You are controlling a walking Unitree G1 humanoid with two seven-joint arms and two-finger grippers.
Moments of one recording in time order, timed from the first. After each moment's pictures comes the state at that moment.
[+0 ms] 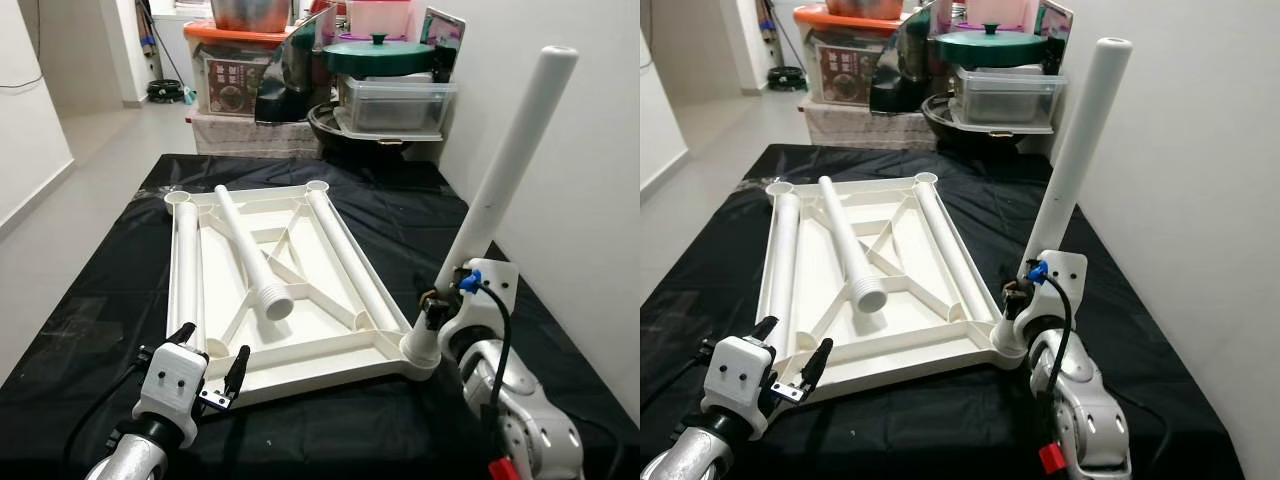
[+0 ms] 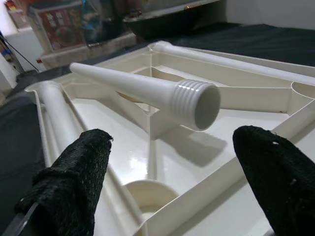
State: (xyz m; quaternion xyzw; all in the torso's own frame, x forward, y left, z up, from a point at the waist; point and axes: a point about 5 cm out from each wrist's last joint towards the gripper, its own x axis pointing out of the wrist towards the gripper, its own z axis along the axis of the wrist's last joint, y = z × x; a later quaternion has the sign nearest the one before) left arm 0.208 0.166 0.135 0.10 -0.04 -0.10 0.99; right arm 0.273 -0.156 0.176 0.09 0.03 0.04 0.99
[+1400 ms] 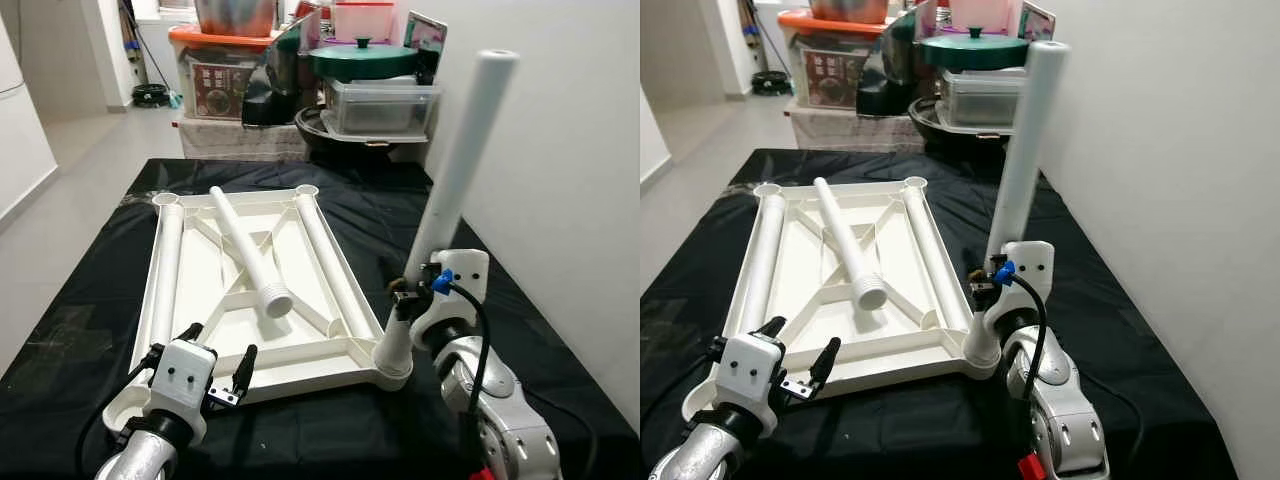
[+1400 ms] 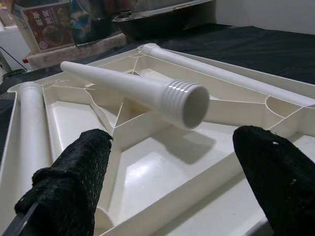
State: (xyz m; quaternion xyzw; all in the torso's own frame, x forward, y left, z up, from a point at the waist) left arm 0.212 0.159 0.135 0.10 -0.04 -0.11 0.99; right arm 0.274 -0.129 0.196 0.06 -0.04 0.13 0.99
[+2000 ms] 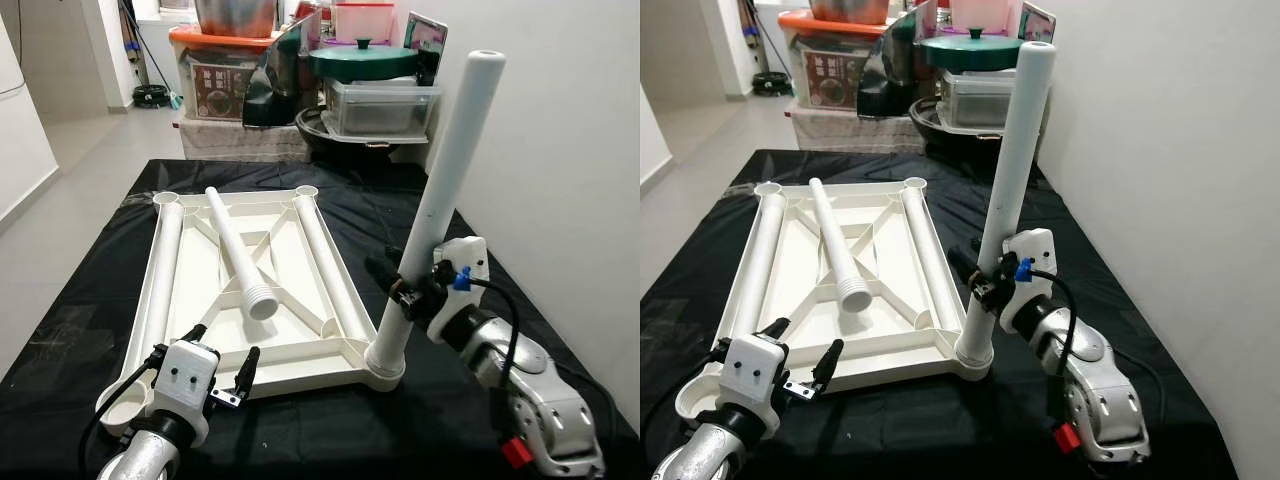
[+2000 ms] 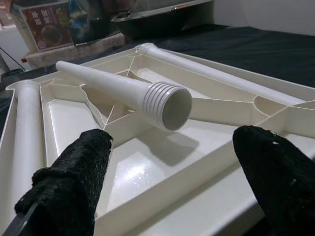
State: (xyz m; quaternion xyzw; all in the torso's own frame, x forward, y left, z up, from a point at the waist) left arm 0.212 0.157 0.132 0.09 -0.03 -0.11 0.99; right arm 0.291 -0.153 0.198 0.03 -0.03 0.19 0.98
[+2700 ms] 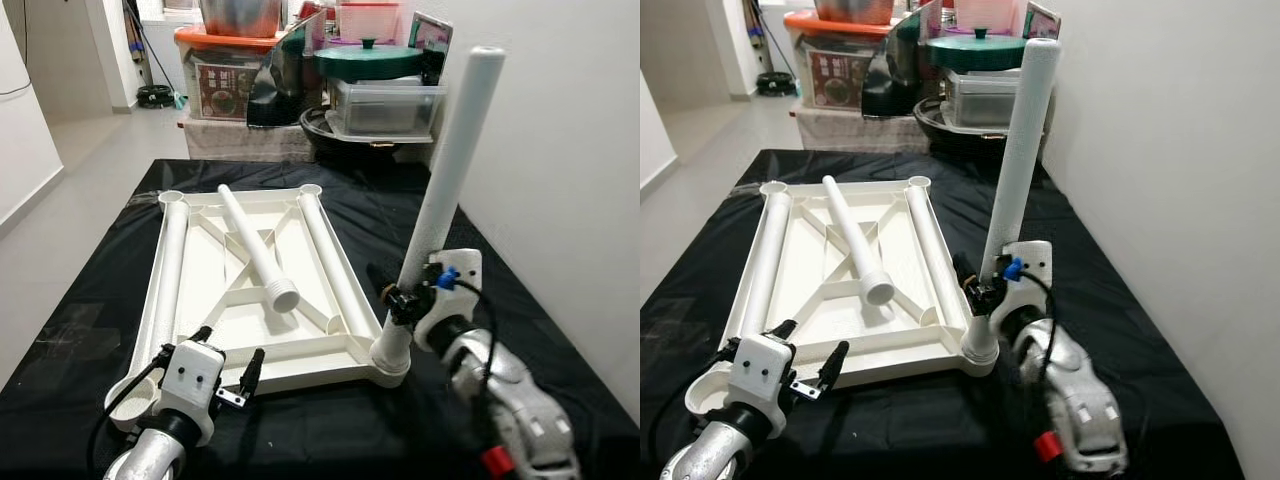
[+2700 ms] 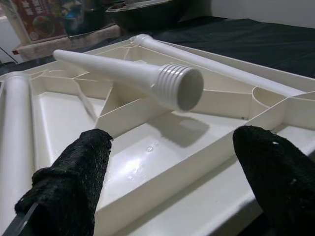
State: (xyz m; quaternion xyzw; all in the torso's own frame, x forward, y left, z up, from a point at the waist) left arm 0.216 0.153 0.127 0.09 -0.02 -0.12 0.99; right arm 0.284 -0.144 0.186 0.07 0.01 0.25 0.97
